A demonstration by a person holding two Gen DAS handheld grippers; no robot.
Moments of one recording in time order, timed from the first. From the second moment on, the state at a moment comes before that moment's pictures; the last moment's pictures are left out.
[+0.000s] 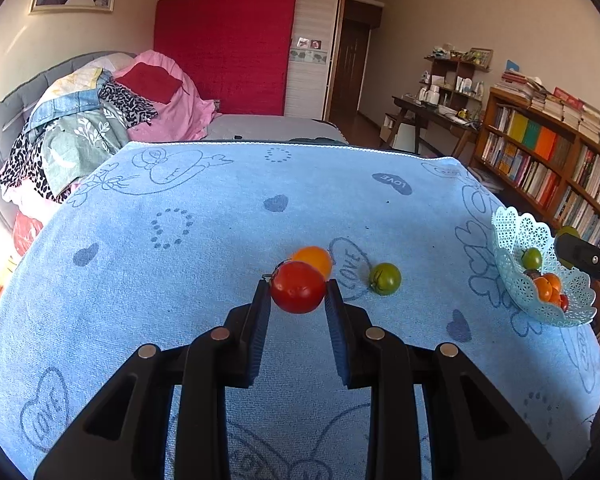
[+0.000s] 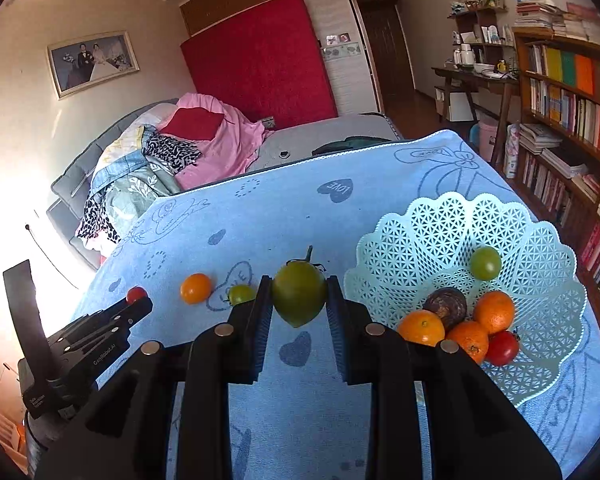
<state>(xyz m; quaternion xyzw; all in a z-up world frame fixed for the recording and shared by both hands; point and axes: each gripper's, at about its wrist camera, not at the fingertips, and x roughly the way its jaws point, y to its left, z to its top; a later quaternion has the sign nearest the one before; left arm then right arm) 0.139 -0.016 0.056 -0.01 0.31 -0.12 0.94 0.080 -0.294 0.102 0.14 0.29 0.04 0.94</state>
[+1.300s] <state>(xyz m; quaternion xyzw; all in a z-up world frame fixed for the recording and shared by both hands) 0.109 -0.114 0.098 0.05 0.29 -0.18 0.94 0.025 -0.427 0.086 0.23 0.24 -0.08 0.94</state>
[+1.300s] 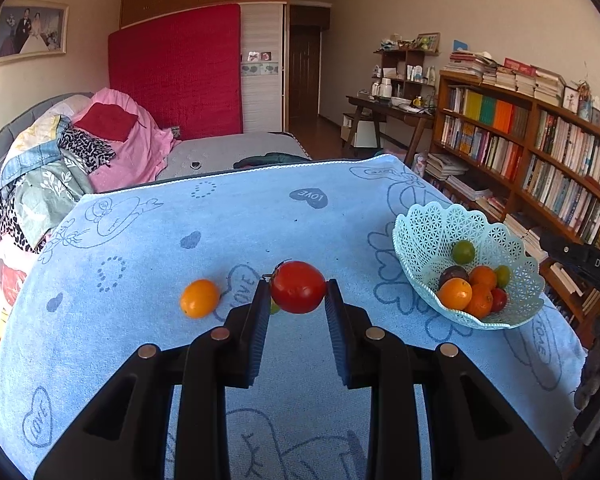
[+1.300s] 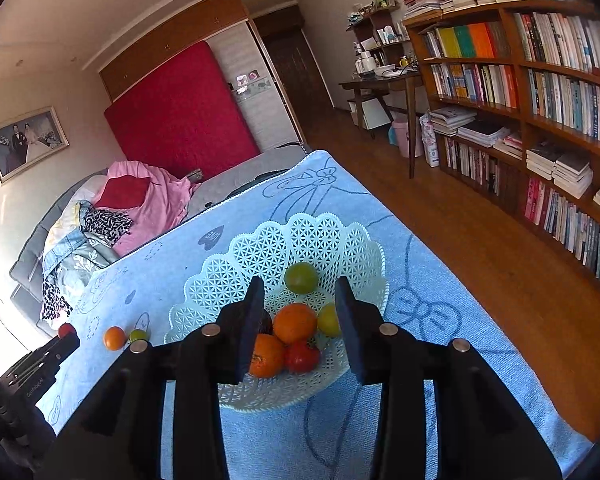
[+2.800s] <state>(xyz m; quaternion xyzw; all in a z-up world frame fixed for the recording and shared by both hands) 0.146 -0.203 0.097 0.06 0.31 -0.24 0.92 0.012 -0.436 0.101 0.25 0.21 -0.08 0.94</state>
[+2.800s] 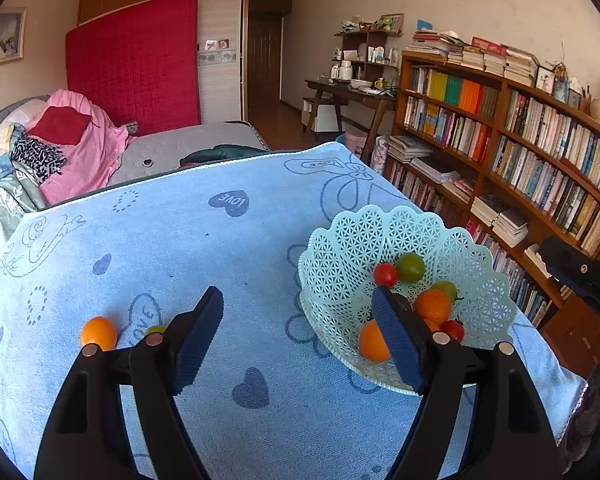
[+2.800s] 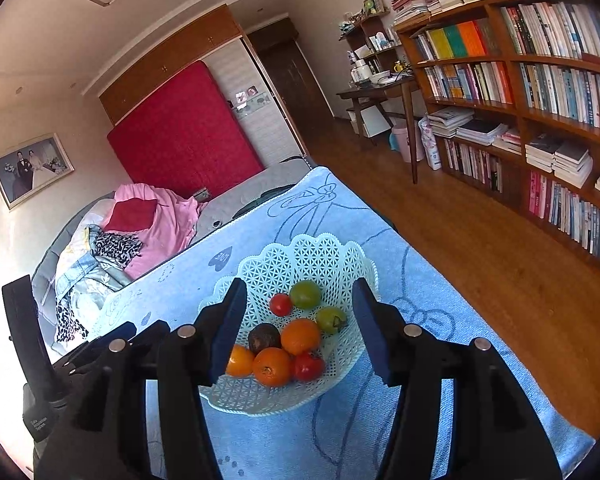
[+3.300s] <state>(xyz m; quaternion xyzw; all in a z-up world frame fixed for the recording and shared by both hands) 0.147 -0.162 0.112 0.05 0.30 -0.20 0.93 0.011 -0.416 0.105 0.24 0.21 -0.05 0.95</state>
